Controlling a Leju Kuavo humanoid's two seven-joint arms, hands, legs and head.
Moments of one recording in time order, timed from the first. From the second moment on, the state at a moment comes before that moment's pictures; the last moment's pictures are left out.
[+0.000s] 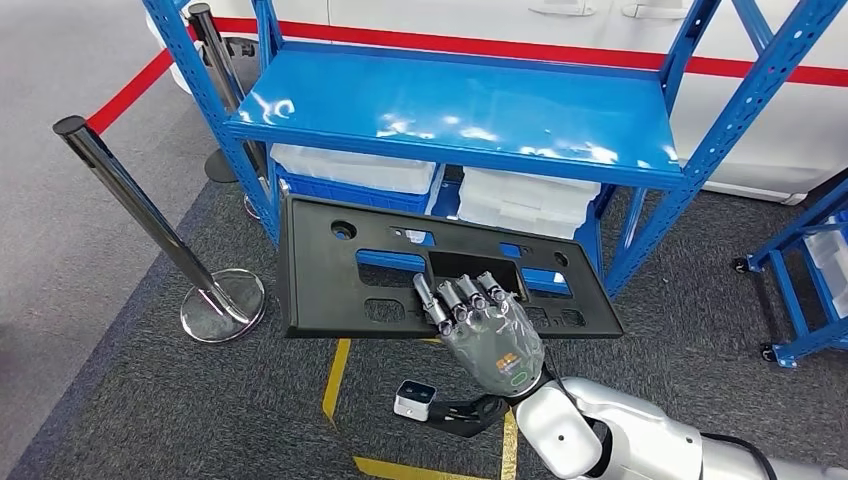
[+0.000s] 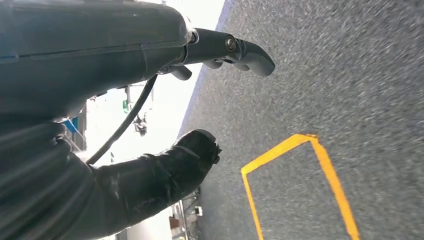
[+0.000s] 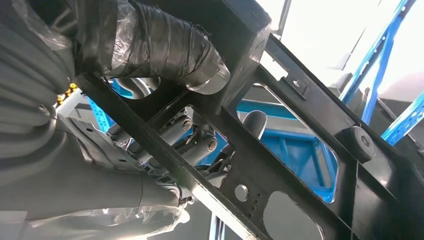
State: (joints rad) left arm -0.03 -0.16 0.77 -0.19 -1.44 -0.03 0.30; right arm -0.81 -0.40 1.53 -1.65 1.50 -0.48 0.58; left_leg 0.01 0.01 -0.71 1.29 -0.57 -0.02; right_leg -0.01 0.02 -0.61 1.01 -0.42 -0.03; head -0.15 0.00
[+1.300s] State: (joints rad) left arm -0.03 -0.17 0.78 -0.19 -1.44 -0.04 0.30; right arm -0.79 -0.37 1.53 -1.62 1.50 -0.48 0.58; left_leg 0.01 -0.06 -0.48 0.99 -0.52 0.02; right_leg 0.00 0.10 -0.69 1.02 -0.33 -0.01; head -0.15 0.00
